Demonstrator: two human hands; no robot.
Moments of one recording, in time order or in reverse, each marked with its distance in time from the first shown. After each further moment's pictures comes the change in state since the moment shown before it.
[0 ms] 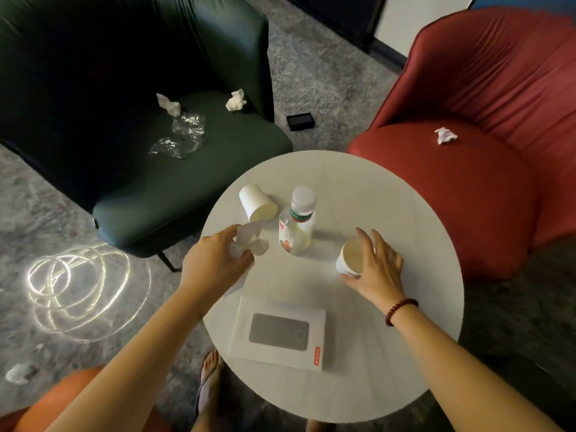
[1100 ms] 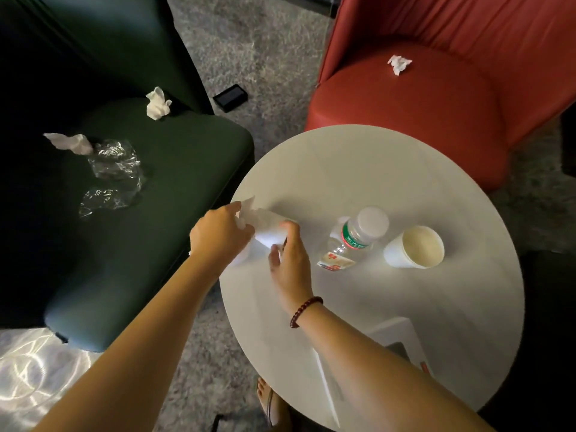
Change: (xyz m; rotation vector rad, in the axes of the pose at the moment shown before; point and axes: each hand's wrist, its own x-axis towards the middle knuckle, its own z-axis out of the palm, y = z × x) left_hand 0.214 -0.057 0.024 0.213 -0.292 0.262; right_hand 0.101 -0.239 0.086 0.708 0.362 0.402
